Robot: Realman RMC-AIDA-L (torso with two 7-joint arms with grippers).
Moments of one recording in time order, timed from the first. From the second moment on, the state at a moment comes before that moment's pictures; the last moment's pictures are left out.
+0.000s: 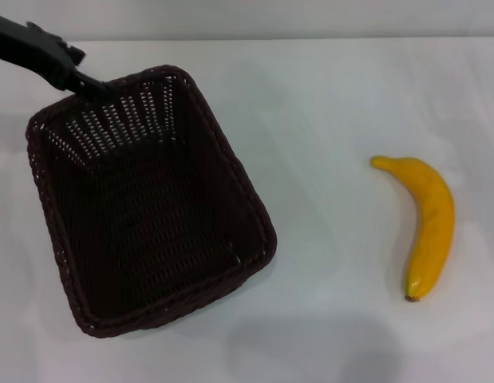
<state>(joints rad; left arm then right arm) -0.94 -1.79 0.81 0.56 -0.67 -1.29 1.34 0.54 2.03 -0.84 -0.05 2.69 1.18 -2.58</state>
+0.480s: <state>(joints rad) -0.93 -1.83 0.81 0.48 -0.66 -1.19 1.43 0.54 2.03 -0.84 -0.06 2.69 1.19 -2.57</state>
